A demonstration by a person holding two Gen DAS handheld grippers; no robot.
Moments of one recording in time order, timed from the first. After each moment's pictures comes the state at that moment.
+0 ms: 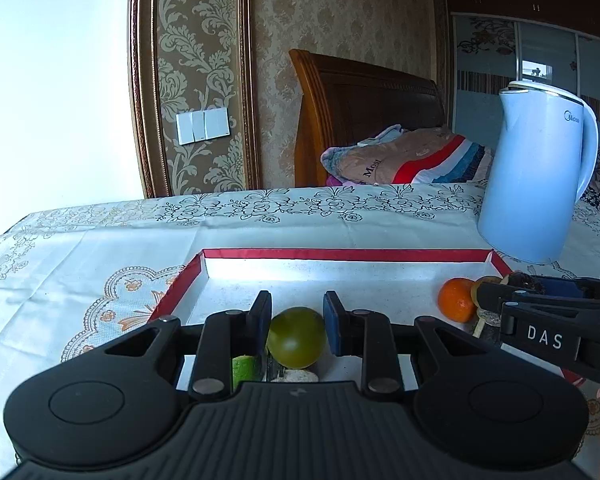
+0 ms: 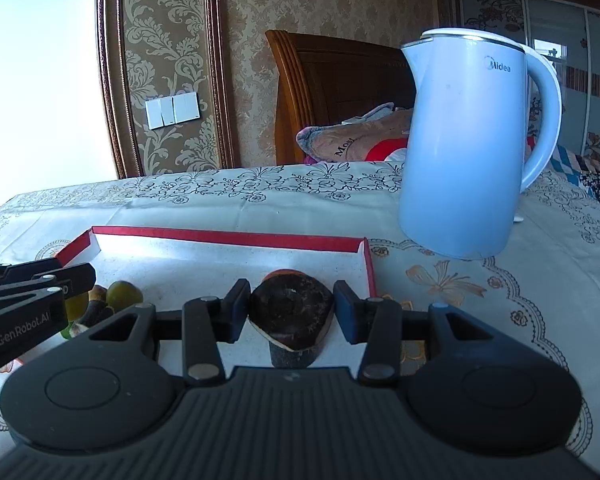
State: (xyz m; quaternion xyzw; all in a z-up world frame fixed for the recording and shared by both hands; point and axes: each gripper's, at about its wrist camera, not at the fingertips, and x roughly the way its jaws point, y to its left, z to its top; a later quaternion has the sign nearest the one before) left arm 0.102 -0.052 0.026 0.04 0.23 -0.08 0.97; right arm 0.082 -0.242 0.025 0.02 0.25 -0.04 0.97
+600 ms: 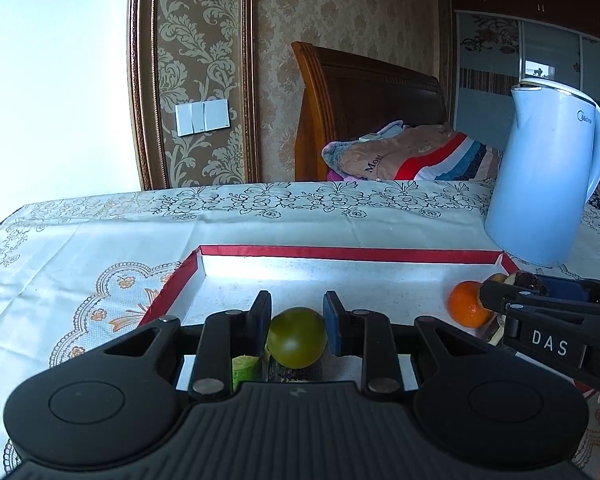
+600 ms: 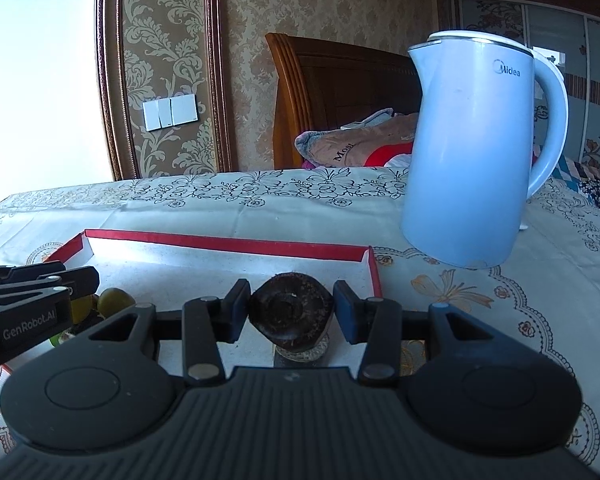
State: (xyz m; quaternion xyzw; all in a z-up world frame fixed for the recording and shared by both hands) left arm 0.116 -0.051 0.020 0.03 0.24 -0.08 0.97; right arm 0.091 -0.238 0.020 0.02 0.25 -0.04 0.97
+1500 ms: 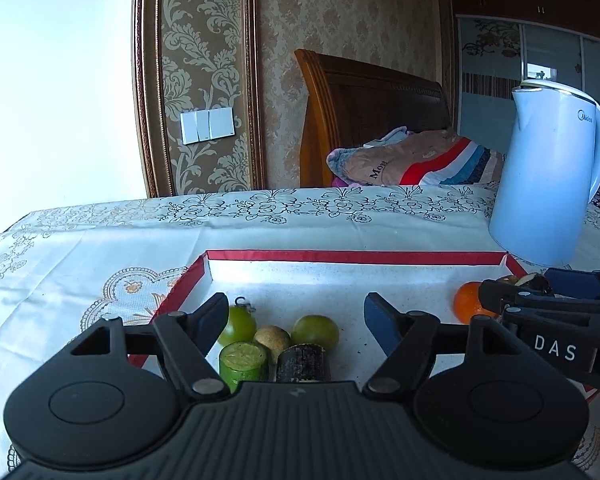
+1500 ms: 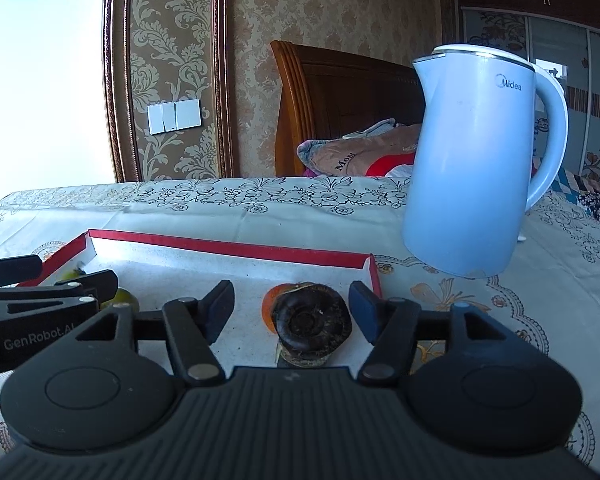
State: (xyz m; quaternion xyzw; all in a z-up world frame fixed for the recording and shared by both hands) left arm 0.112 -0.050 0.020 0.03 0.22 -0.08 0.97; right arm 0.085 -0.233 0.022 0.00 0.23 -0.04 0.97
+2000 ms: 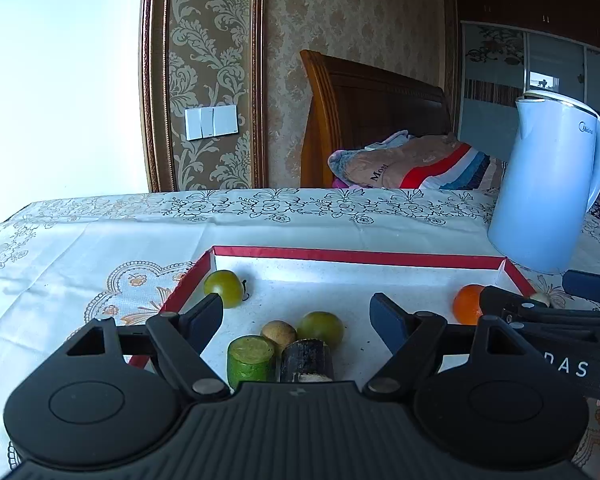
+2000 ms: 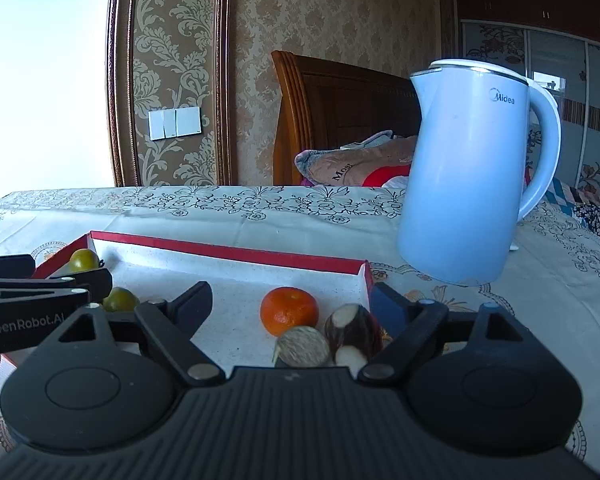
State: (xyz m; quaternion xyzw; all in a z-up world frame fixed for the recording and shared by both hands) left arm 0.107 -0.039 0.021 0.02 0.22 -0.08 0.97; right arm 0.074 -0.229 0.024 -0.01 0.22 -0.05 0.97
